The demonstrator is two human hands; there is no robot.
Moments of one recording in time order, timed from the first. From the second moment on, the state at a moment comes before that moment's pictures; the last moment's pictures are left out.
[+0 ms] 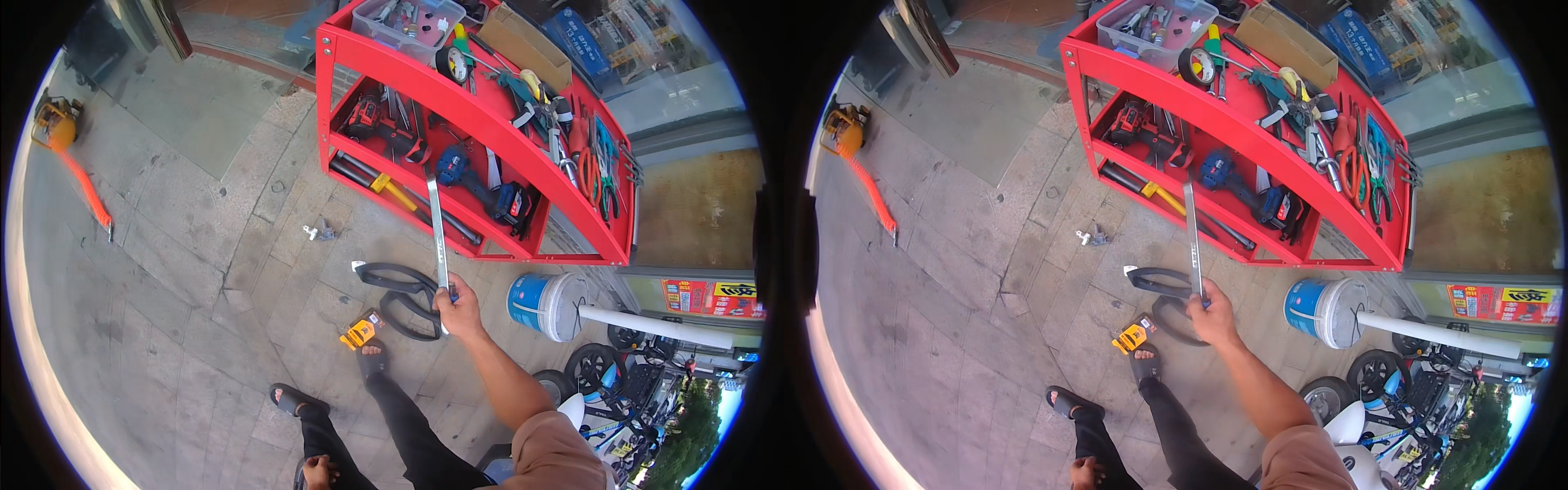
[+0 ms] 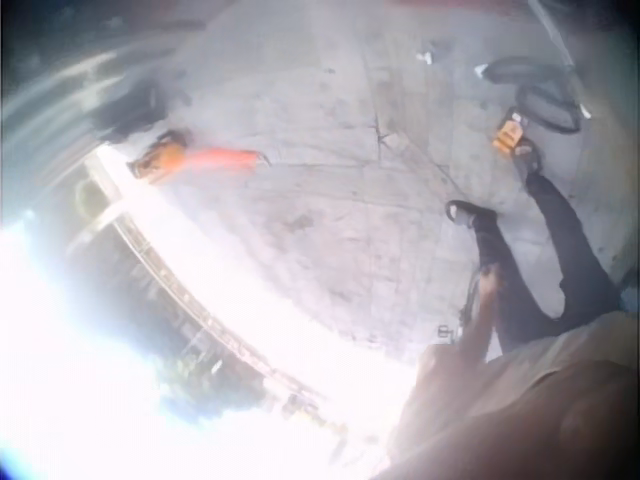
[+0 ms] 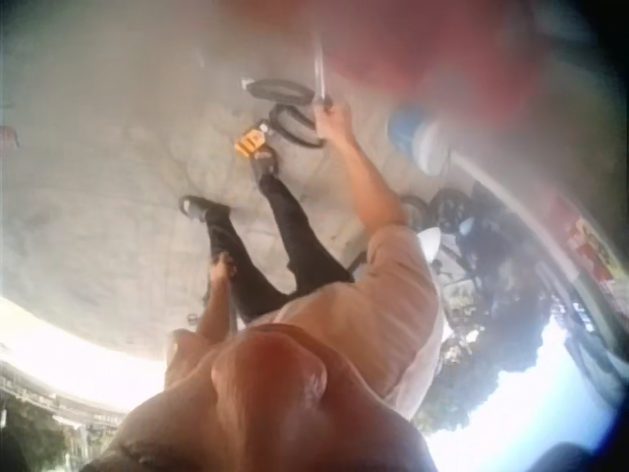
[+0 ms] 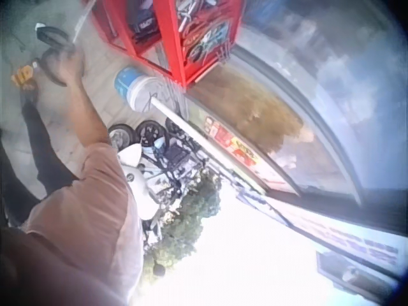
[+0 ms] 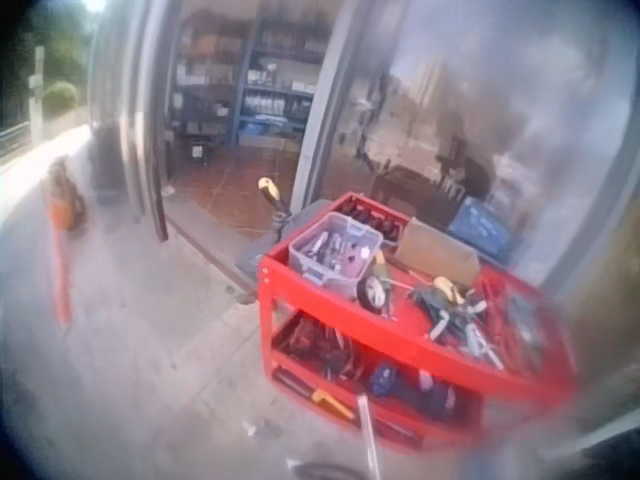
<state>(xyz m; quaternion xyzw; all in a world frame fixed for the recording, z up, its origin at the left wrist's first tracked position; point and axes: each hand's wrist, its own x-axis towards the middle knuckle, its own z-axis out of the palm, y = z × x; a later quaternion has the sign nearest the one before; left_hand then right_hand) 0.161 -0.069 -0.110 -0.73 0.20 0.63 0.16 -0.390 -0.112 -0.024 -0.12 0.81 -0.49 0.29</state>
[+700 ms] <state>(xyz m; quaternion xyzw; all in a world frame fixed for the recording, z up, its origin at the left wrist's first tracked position) -0.042 -0.198 -0.041 -0.61 0.09 0.79 0.03 -0.682 -0.296 -0.124 -0.36 0.93 -0.05 -0.03</state>
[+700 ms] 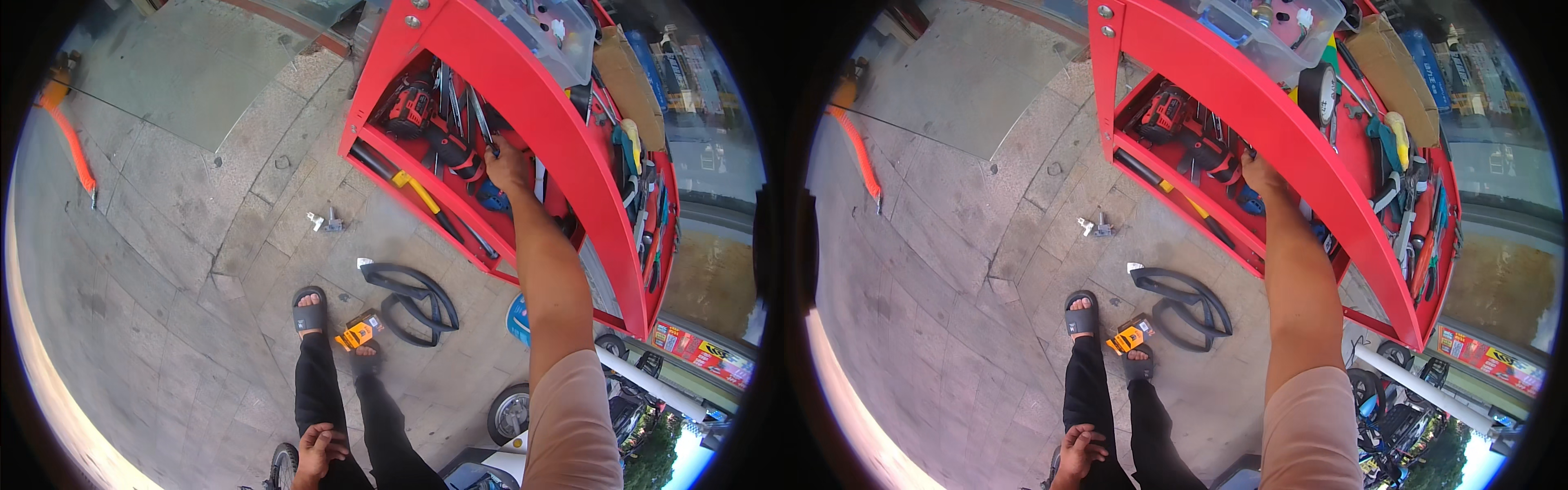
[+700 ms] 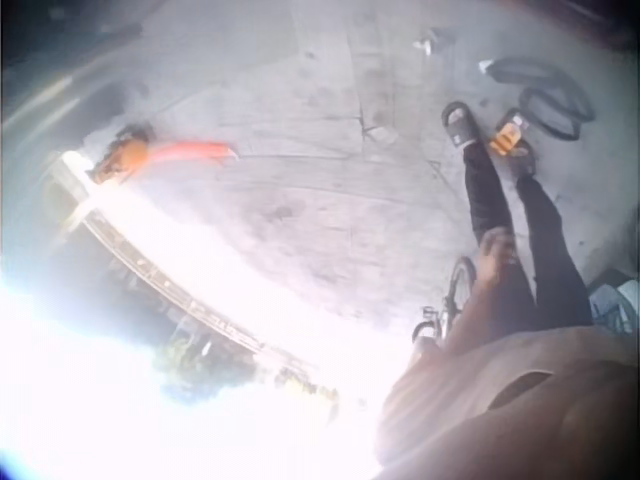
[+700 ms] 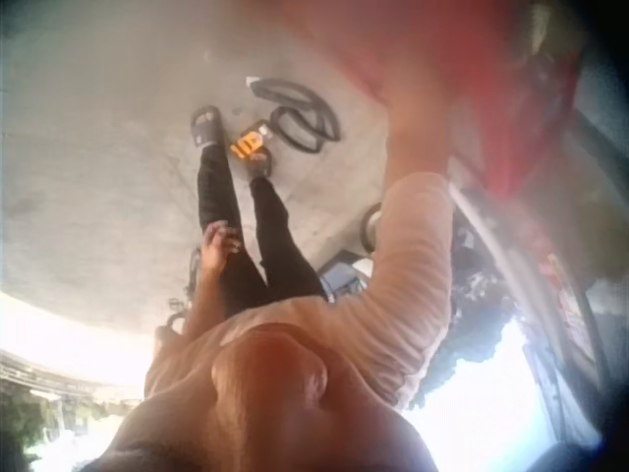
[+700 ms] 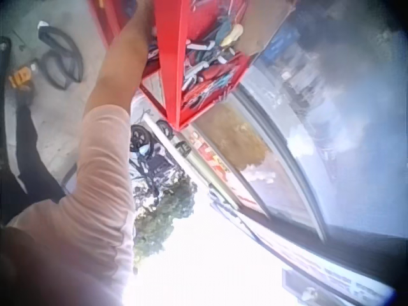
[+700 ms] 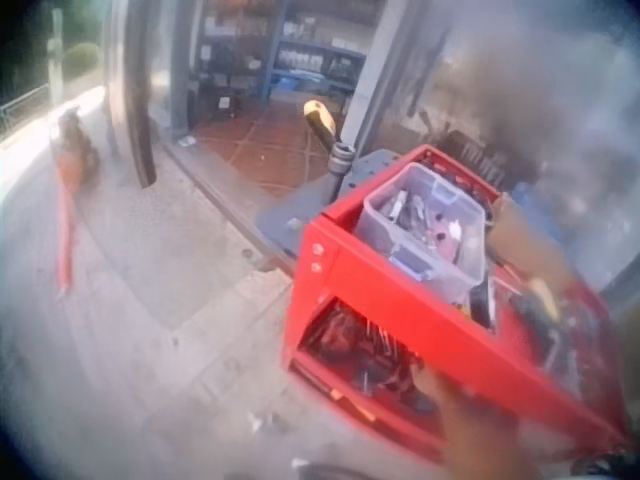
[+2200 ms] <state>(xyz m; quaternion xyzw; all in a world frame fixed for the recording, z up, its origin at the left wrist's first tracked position) -0.043 -0.338 -0.024 -0.65 0.22 0.71 0.12 -0.469 -0.270 0.211 -0.18 0.74 -0.50 0.41</state>
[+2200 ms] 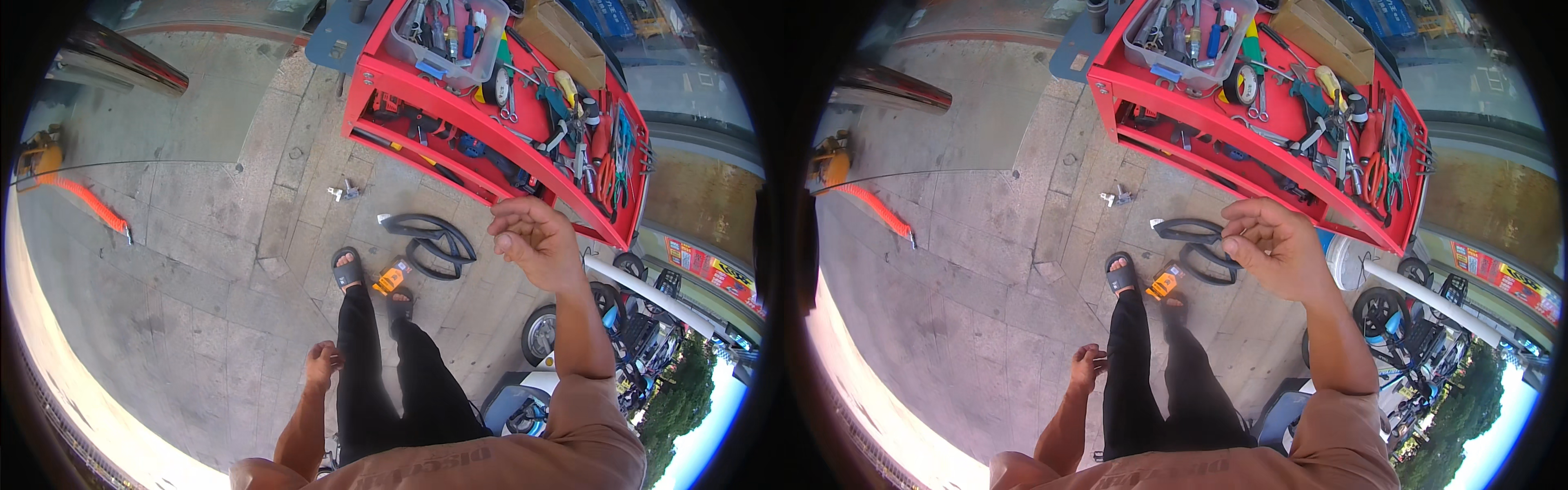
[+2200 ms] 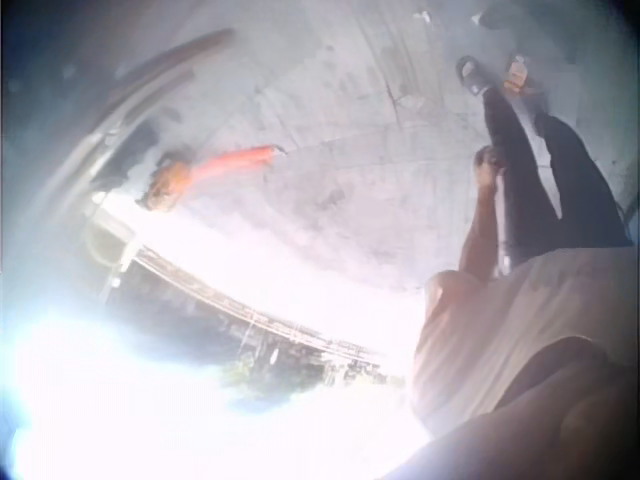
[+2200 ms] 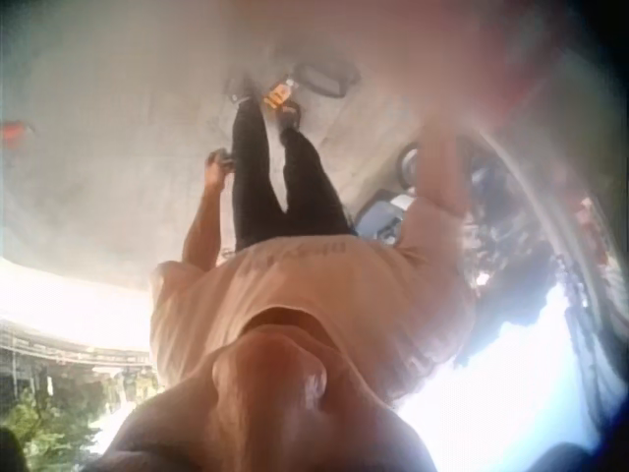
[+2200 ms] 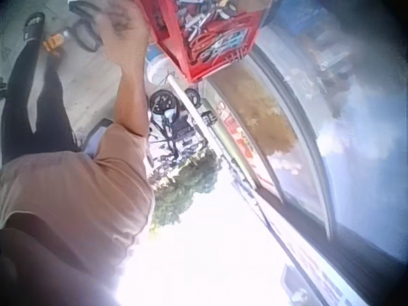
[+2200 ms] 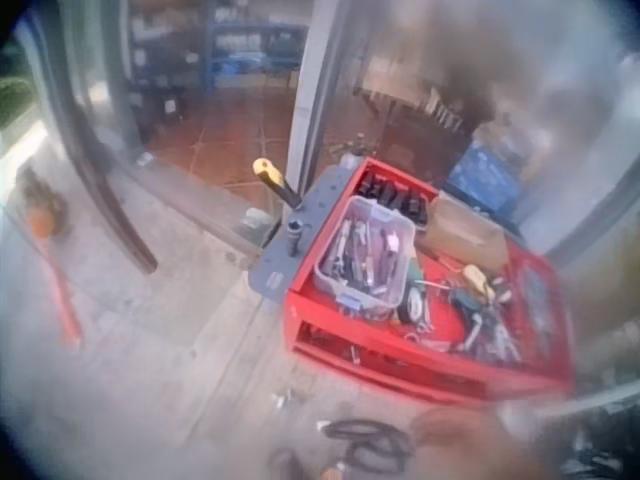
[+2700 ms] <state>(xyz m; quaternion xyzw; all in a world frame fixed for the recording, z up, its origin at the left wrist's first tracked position) 0.018 -0.365 0.007 -0.64 0.41 0.62 0.20 -0.205 0.005 0.114 0.08 0.84 -0.29 0.44</state>
